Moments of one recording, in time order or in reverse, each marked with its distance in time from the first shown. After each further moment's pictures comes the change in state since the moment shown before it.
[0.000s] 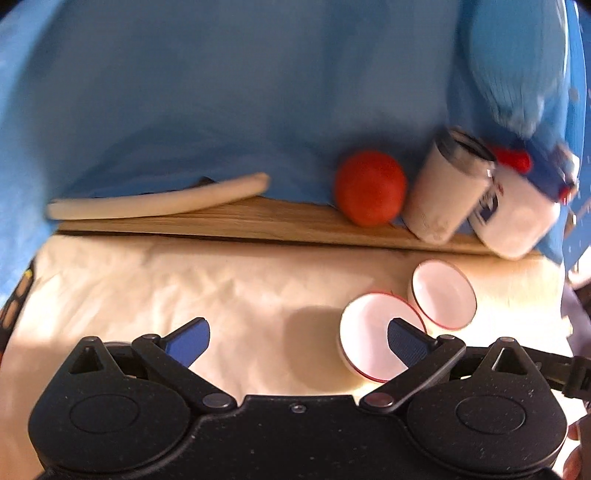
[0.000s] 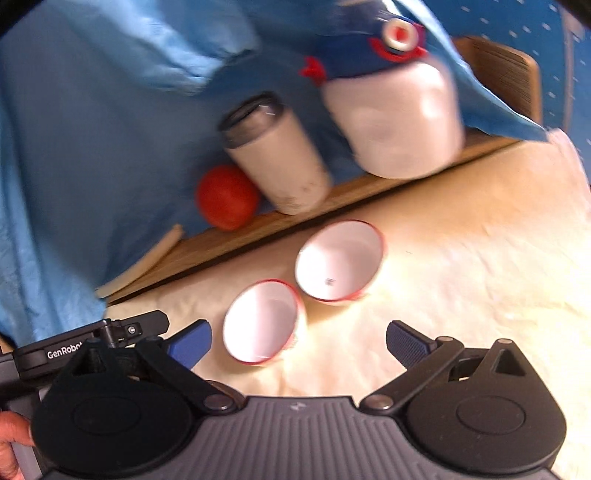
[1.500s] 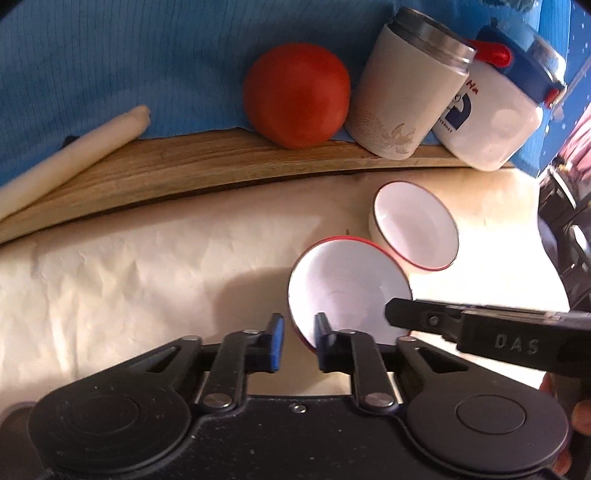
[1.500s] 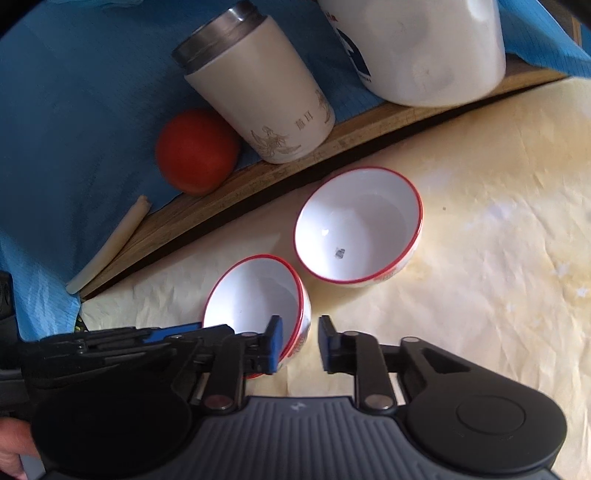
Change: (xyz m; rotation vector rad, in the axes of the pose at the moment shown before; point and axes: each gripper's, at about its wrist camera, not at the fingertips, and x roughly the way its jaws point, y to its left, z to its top) left arm 0.076 -0.011 0.003 0.176 0.218 -0.225; right arm 0.075 0.012 -0.006 0.054 0.103 -0.002
